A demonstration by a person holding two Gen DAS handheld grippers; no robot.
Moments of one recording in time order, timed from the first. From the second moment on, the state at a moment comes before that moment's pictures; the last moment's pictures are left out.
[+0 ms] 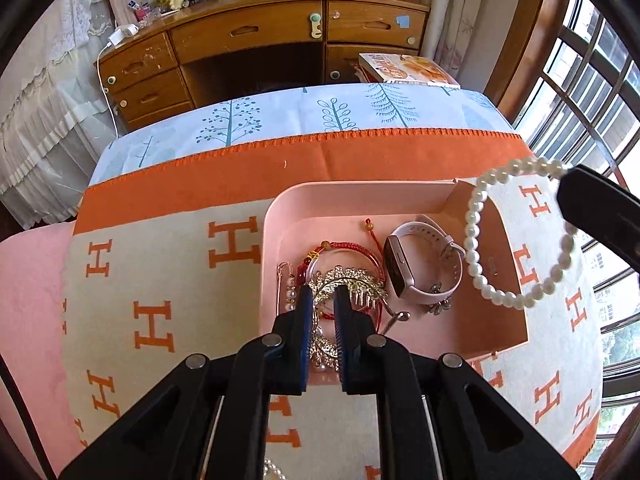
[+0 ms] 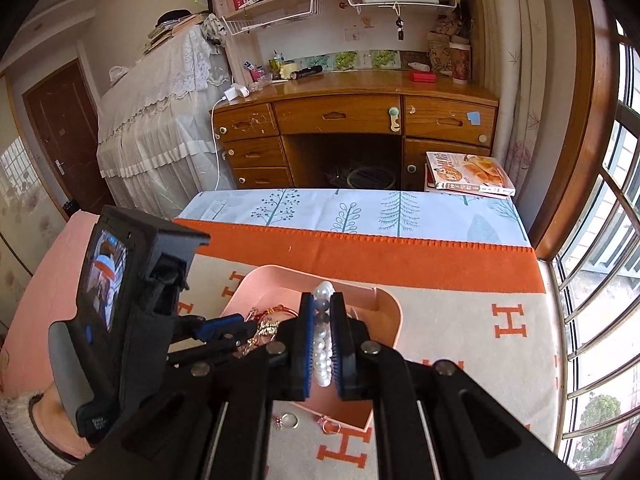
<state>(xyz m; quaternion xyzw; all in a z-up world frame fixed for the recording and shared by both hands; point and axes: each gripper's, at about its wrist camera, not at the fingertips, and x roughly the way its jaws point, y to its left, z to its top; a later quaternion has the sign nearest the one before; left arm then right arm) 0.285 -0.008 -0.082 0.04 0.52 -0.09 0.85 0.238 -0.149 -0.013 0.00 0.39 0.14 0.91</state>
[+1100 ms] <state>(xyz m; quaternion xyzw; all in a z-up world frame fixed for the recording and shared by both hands) 0.211 0.110 -0.092 0.02 0.53 -0.04 0.85 0.237 -0.152 -0.065 0.01 0.49 0.10 0.87</state>
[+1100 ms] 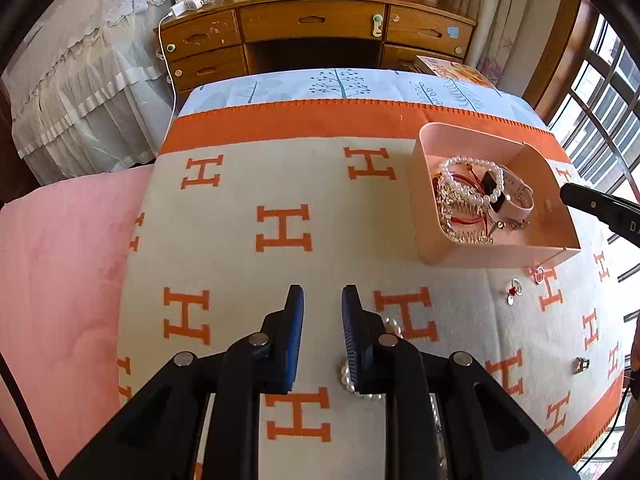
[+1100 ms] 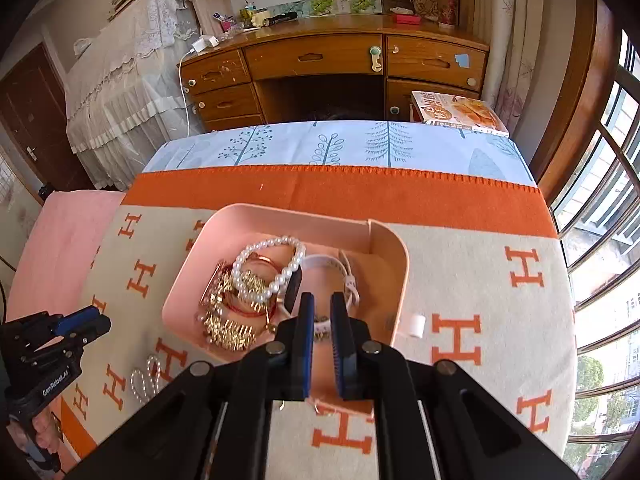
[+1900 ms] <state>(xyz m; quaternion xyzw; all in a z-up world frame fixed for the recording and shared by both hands) 0.076 0.096 -0.115 0.00 0.52 -0.07 0.85 0.063 -0.109 -0.115 -0.05 0.52 0.24 0.82</state>
